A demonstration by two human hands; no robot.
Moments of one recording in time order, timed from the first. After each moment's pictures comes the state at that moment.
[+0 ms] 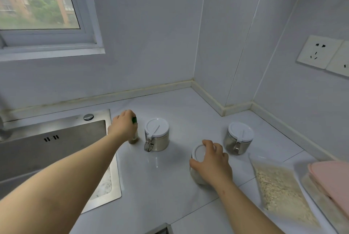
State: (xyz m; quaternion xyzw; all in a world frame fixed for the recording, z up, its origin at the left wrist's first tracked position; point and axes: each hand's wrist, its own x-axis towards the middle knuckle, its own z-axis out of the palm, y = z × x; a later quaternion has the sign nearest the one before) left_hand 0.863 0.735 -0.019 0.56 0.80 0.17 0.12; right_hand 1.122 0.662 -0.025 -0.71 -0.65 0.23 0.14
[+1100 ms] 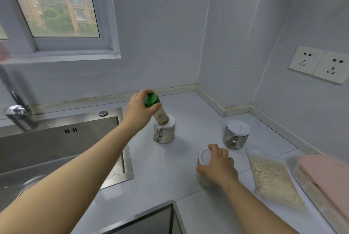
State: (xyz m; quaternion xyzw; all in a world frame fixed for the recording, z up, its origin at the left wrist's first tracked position) left_hand 0.909 0.638 0.070 0.57 0.66 0.46 0.16; right_hand 1.134 0.609 -0.019 -0.71 -0.65 0.24 0.11
